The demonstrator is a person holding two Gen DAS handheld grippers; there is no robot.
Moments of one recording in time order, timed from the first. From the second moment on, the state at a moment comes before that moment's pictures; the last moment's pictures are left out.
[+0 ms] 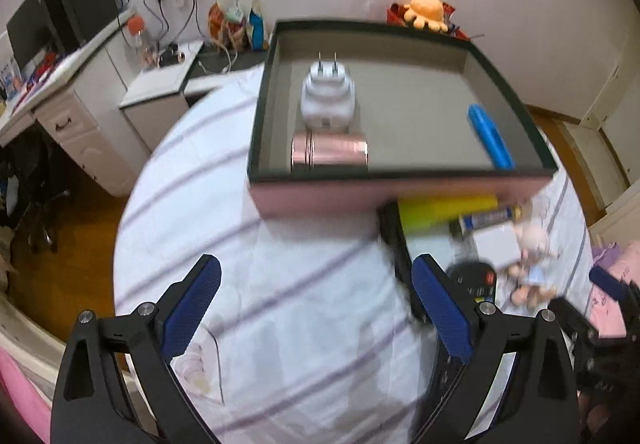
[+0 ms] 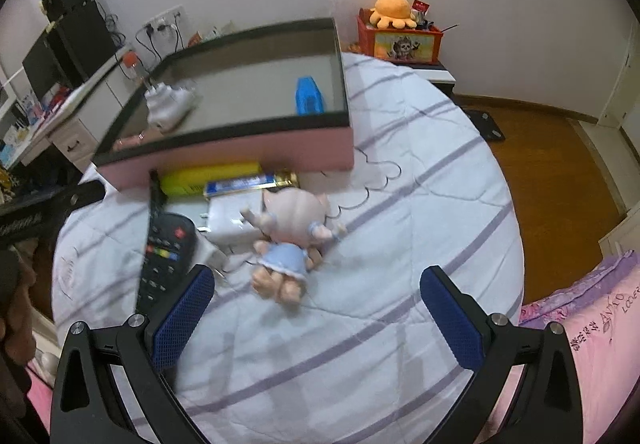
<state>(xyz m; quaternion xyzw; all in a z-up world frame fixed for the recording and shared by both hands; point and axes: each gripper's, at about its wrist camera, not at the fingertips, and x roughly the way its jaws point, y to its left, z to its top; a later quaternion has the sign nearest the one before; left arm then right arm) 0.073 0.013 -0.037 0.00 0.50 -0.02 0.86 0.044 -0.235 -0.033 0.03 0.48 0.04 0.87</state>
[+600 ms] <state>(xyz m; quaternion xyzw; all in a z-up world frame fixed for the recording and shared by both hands) 0.055 0.011 -0.040 0.01 0.50 0.00 0.87 0.071 -0.221 -0.051 0.03 0.50 0.04 0.87</state>
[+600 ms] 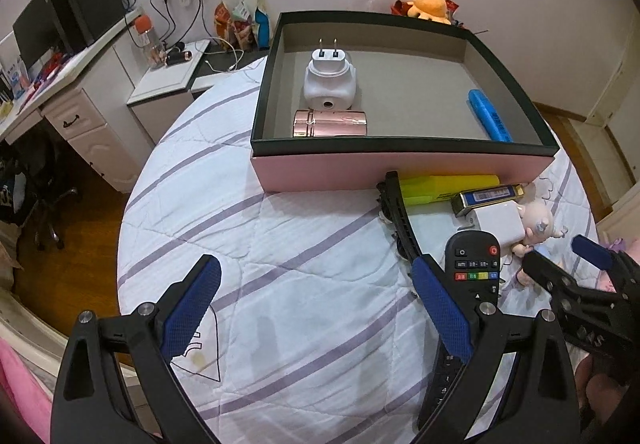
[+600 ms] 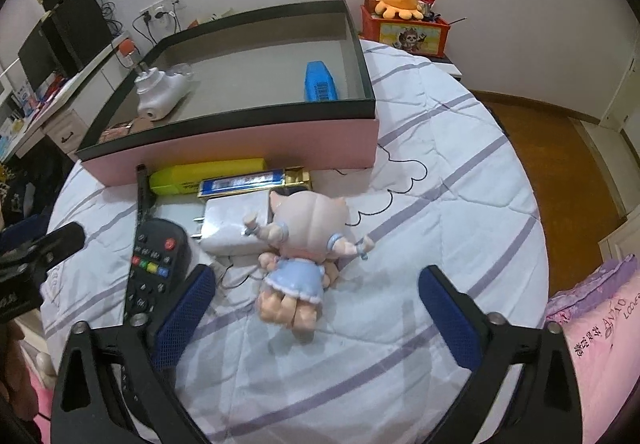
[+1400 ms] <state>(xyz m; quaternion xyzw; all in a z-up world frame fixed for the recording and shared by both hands) 0.075 0.009 -0.048 0.01 0.51 -0.02 0.86 0.082 -0.220 -0.065 0.02 0.52 0.04 0.85</state>
